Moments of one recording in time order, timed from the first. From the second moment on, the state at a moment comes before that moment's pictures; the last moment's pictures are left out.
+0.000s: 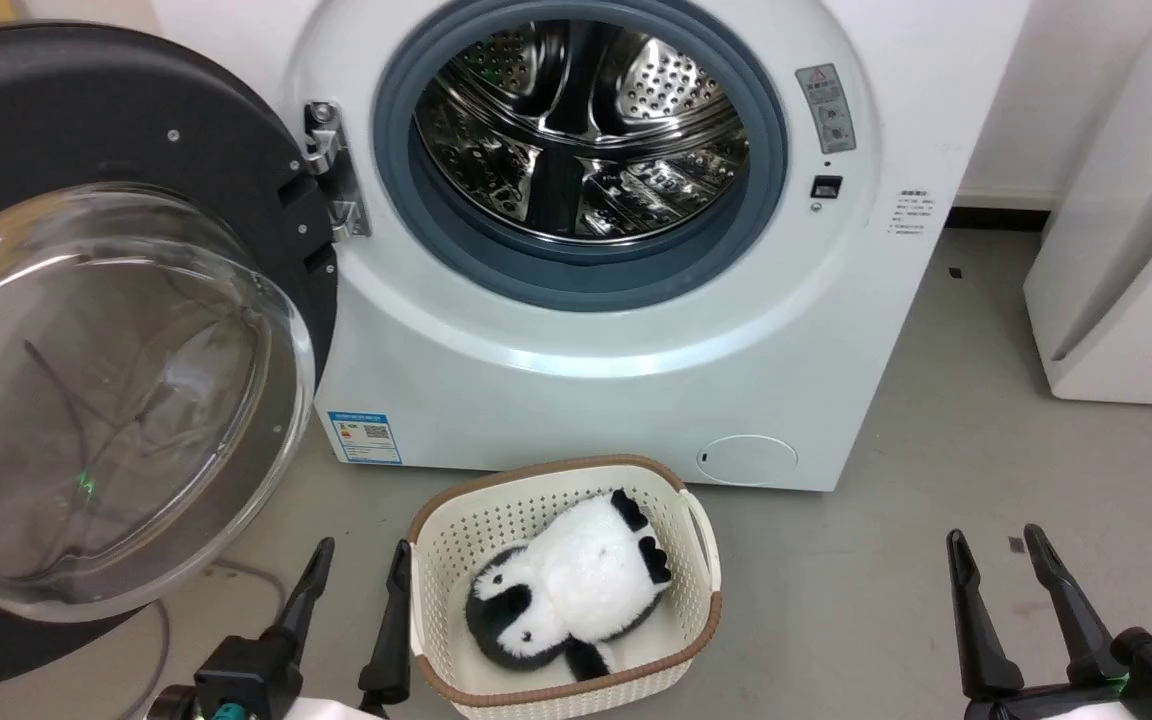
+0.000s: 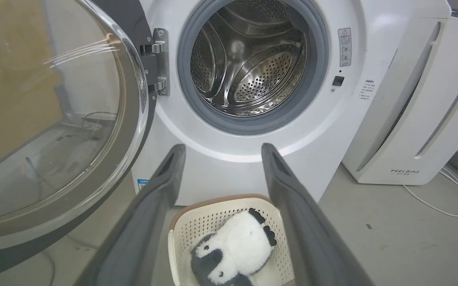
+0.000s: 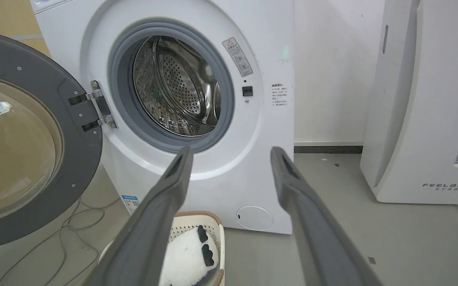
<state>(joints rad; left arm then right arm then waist) 0.06 0.16 -0.19 0.08 -0.28 0.03 -0.25 0.12 -0.10 0.00 -0.01 0.23 0.13 -0.24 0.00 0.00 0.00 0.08</state>
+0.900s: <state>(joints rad) 0.06 0.12 -0.17 0.09 -0.24 0.02 -0.26 0.12 -0.08 -0.01 0.02 0.23 0.13 -0.25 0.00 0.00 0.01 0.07</state>
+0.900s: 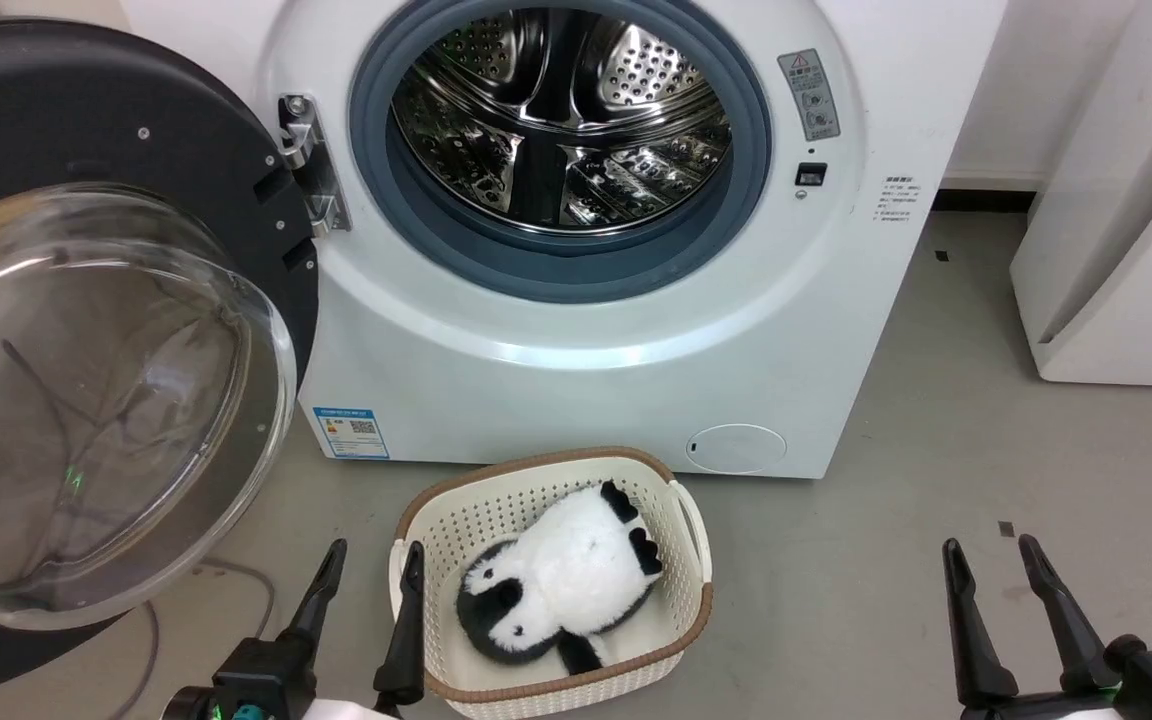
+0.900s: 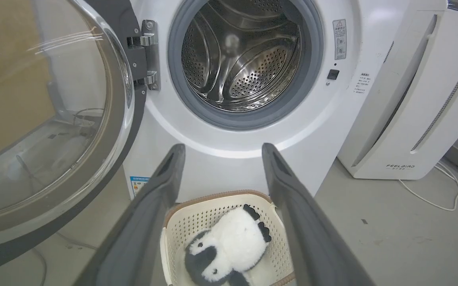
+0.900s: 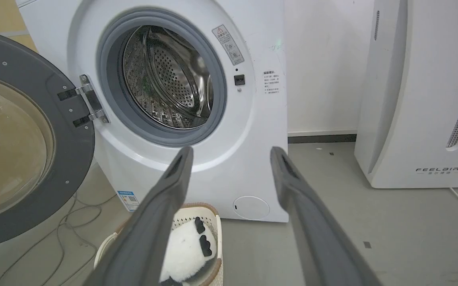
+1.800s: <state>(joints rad) 0.06 0.11 -0.15 0.08 -0.20 0.02 -0.21 0.11 -0.08 -0.01 0.02 0.20 0.13 -0.21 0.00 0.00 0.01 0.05</state>
